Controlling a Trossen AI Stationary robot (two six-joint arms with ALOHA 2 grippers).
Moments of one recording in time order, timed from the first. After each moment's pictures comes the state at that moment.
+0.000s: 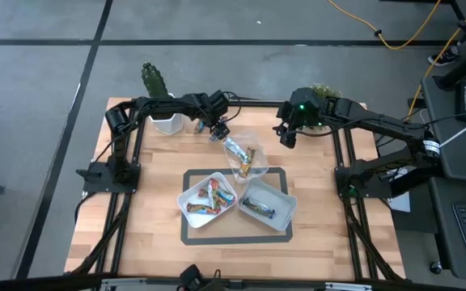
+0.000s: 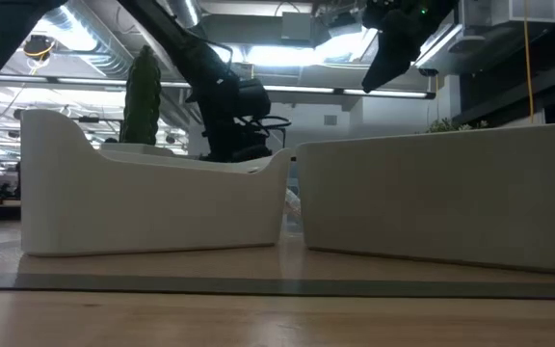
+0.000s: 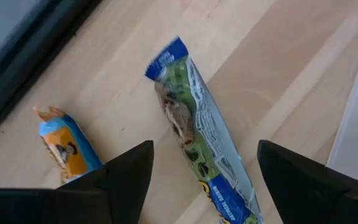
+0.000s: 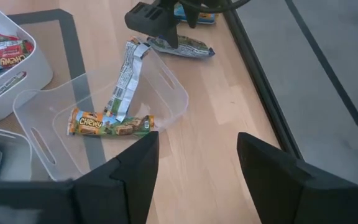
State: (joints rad) left arm 0.57 1.93 1.33 -0.56 -0.05 -0.13; right arm -0.38 1.28 1.22 -0.74 0.05 -0.16
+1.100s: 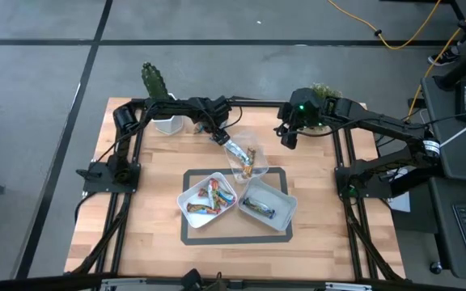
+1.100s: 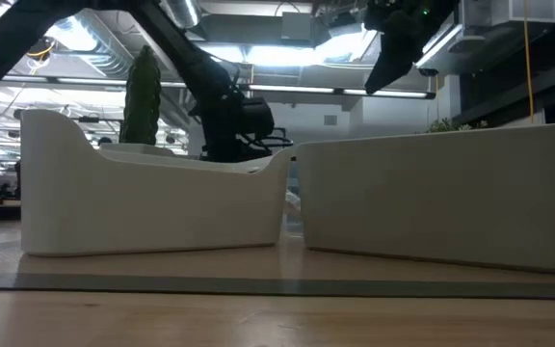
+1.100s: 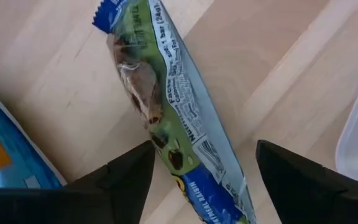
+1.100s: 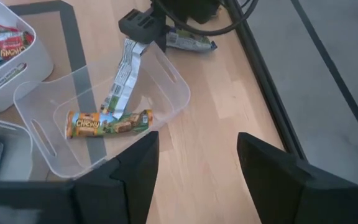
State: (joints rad) left arm 0.56 2.02 1.34 -0.60 0.01 -0.15; right arm -0.38 1.28 1.22 -0.77 0.05 -0.17
